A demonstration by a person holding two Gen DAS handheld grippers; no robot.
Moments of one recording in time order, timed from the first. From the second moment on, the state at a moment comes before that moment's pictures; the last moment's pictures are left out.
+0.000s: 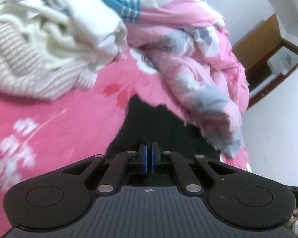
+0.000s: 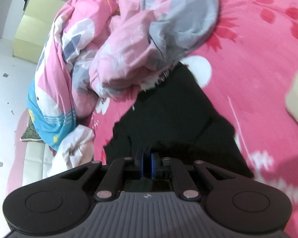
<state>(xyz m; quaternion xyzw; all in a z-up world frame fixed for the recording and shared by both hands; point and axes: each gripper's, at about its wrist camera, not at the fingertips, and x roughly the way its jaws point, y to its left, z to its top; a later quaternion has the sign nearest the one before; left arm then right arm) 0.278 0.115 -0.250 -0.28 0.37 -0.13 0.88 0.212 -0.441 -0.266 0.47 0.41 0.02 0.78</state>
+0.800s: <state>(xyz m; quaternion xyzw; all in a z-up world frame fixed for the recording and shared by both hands) 0.516 0.051 -0.359 -0.37 0.42 -0.05 0.82 0.403 -0.548 -0.380 0.57 0.33 0.04 0.75</state>
